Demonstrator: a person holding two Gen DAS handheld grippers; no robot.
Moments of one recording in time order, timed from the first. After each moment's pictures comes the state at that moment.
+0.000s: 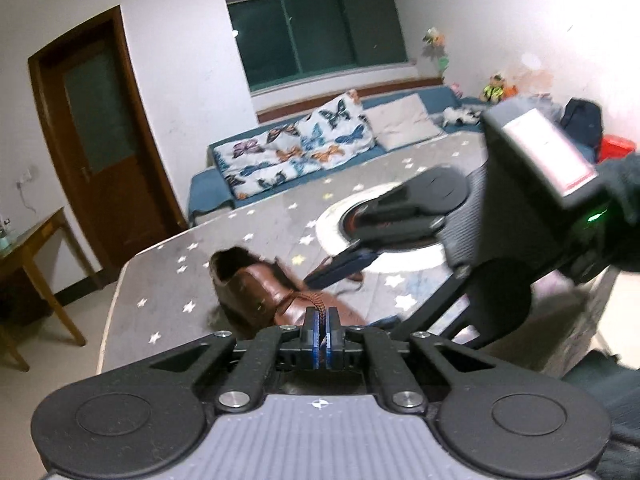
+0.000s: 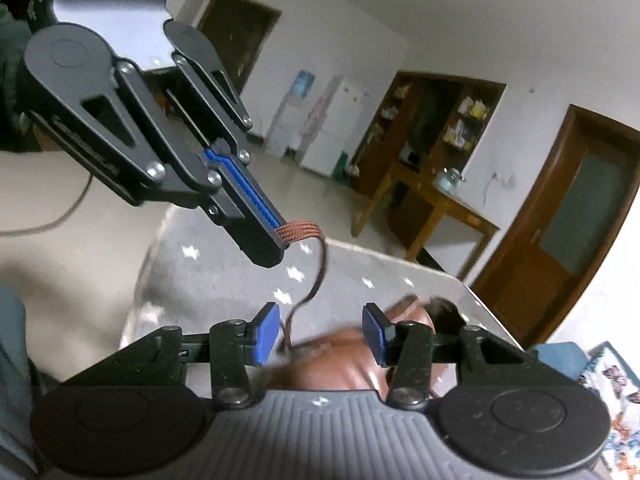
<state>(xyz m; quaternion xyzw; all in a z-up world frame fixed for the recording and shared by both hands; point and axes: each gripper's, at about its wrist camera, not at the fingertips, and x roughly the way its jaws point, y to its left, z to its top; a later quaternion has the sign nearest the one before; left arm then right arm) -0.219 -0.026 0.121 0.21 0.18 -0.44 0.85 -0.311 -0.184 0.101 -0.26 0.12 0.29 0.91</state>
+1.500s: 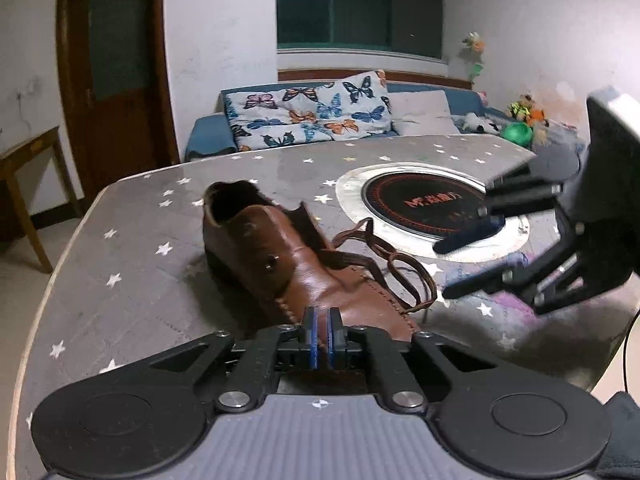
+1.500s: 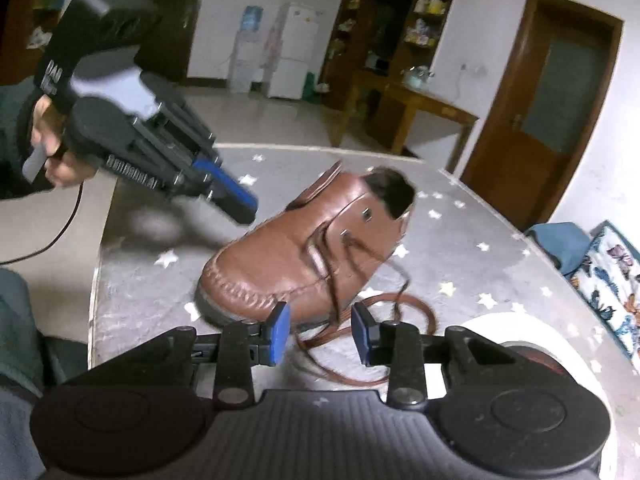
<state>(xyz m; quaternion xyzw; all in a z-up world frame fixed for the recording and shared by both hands) -0.133 -0.047 0.058 0.14 0.27 -0.42 0.85 -0.301 -0.259 0.086 -0.21 0.28 0.24 0.91</state>
